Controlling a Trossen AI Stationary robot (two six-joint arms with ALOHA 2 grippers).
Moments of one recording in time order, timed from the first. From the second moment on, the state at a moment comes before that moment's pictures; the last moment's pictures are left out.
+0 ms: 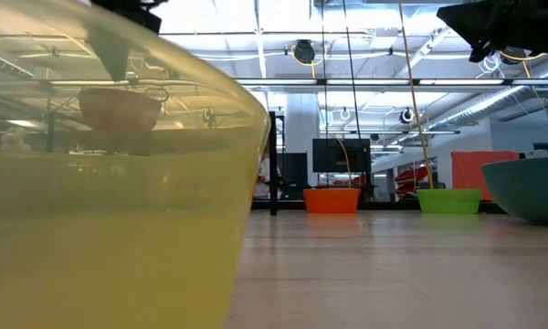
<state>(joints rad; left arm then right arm) 0.52 1.26 1.47 -1.53 -0.23 -0.17 -0.18 0.01 0.13 0.26 0.08 -0.11</state>
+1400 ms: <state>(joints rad) -0.41 1.18 1.15 -1.40 -0.06 -1.55 -0.17 0.01 0.13 0.26 0.07 -0.01</state>
